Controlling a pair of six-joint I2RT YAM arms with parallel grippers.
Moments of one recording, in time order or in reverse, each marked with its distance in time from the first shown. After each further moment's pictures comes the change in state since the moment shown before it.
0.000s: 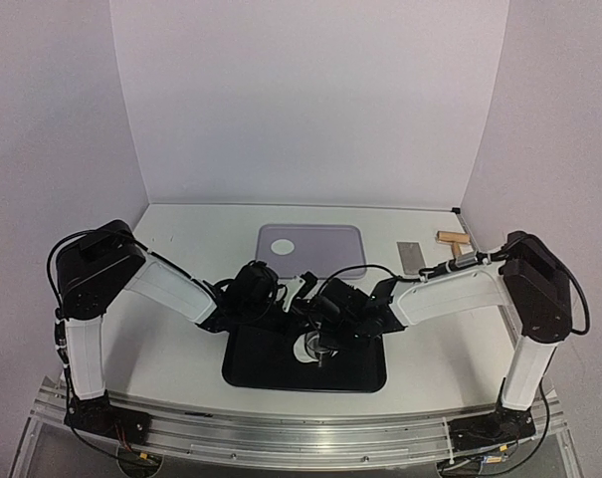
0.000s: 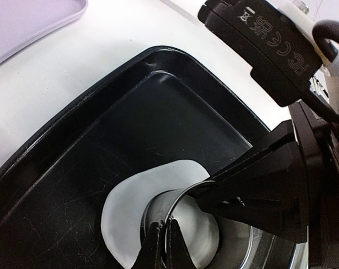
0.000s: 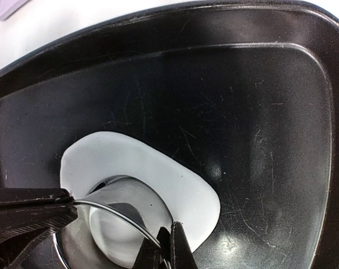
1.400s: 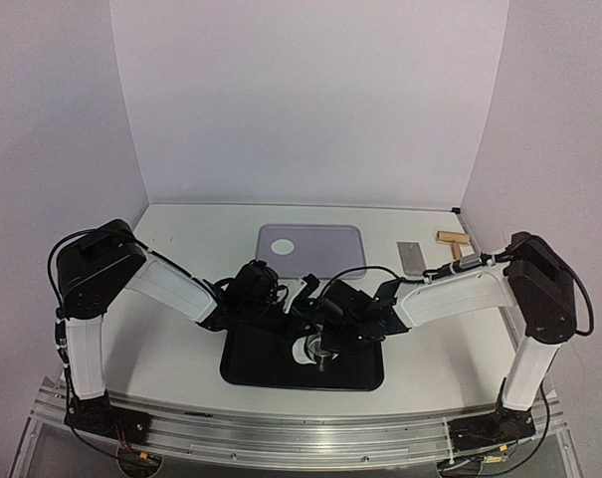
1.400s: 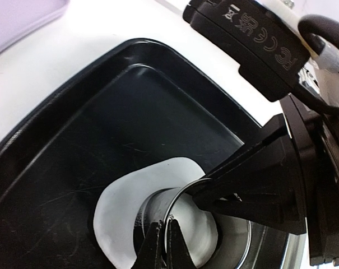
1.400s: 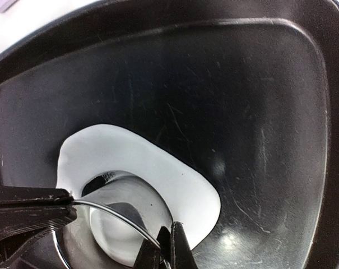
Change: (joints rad) left arm 0.005 0.005 0.011 -0.020 0.069 0.033; right arm 0.003 -0.025 -0.025 0.001 -0.033 0.013
